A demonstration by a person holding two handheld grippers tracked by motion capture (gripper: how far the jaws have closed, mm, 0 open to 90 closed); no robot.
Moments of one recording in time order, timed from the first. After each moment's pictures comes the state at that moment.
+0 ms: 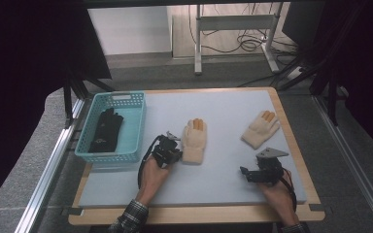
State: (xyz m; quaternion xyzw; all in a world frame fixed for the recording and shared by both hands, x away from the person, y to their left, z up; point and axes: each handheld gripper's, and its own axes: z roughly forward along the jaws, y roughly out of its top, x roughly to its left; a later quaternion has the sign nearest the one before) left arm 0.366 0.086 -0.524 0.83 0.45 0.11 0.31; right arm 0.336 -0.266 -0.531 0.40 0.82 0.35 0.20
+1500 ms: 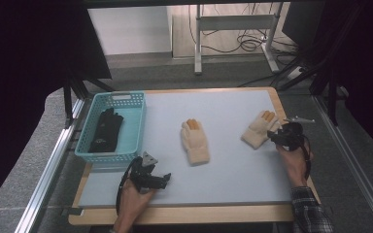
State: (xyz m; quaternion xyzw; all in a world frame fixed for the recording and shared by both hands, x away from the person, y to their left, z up) left arm 0.296 0.149 -0.550 0.81 0.45 0.16 0.35; right arm 0.438 -0.336 -0.501 0.56 0.72 0.34 0.24
